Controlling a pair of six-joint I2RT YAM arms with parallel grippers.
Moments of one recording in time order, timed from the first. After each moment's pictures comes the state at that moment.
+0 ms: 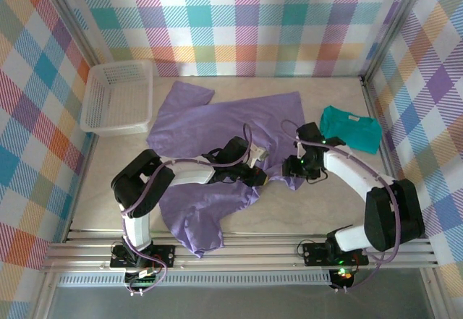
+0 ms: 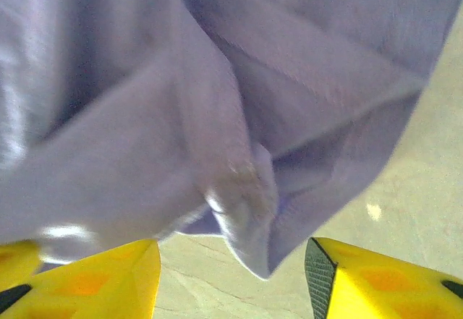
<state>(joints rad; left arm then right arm) -0.83 1.87 1.02 0.08 0.53 -0.38 0.34 1.40 0.86 -0.80 -0.14 0.38</state>
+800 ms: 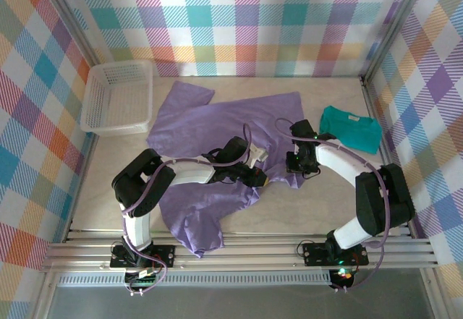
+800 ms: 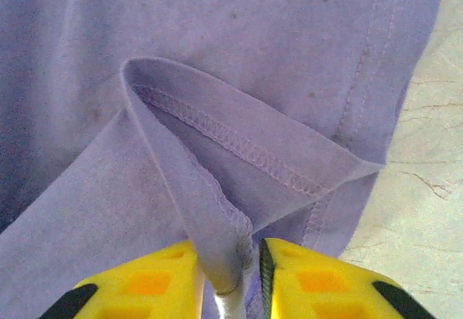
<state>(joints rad) -0.82 1.88 1.02 0.07 0.57 -0.39 0.36 1.52 0.93 -0.73 -0.01 0.38</state>
